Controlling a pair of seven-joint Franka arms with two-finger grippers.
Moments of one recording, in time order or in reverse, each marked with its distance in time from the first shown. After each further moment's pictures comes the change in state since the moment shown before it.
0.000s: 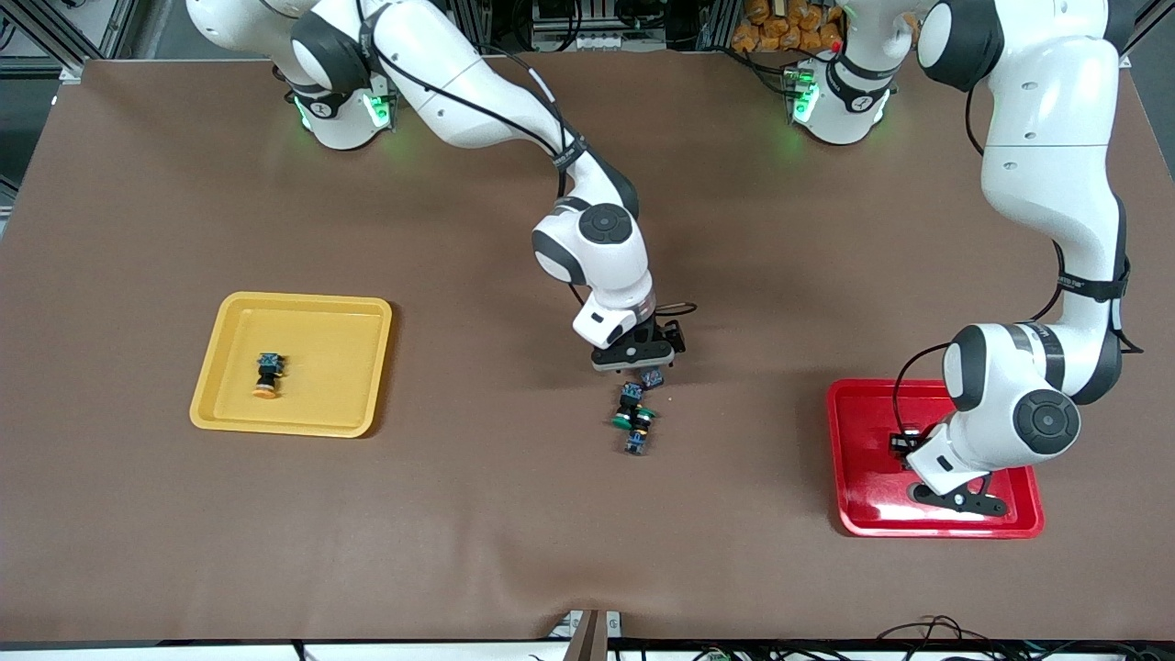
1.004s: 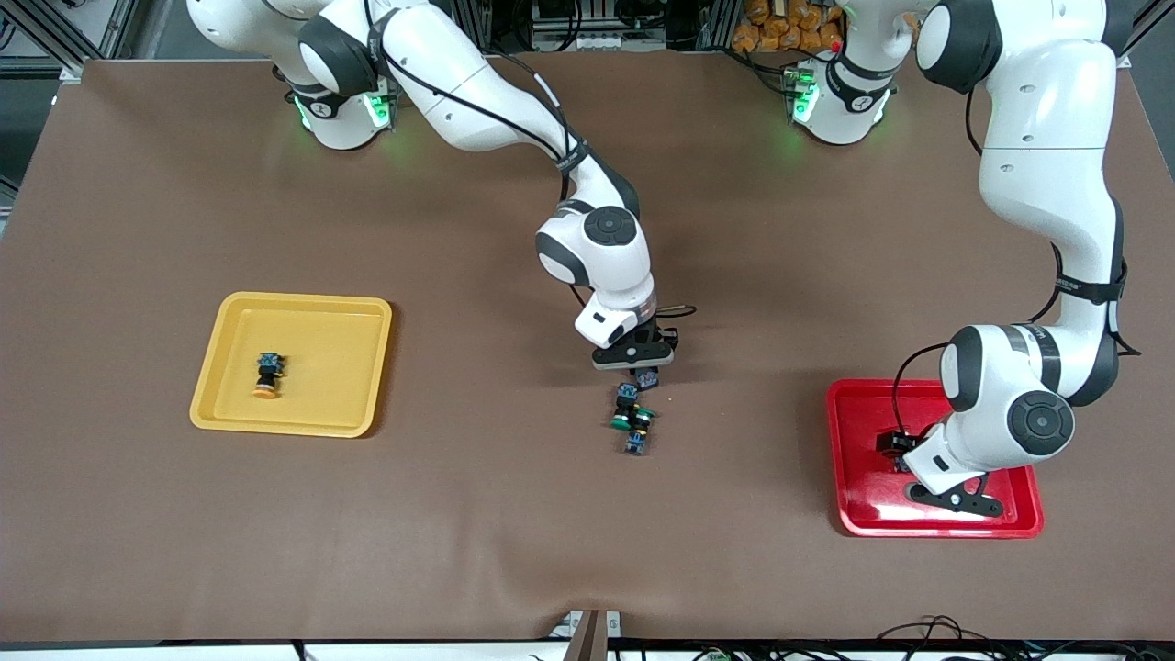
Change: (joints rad) left arm -0.002 0.002 -0.003 0.007 0.012 0.001 0.000; right arm 0.006 0.015 -0.013 0.013 -0.005 0.003 0.047
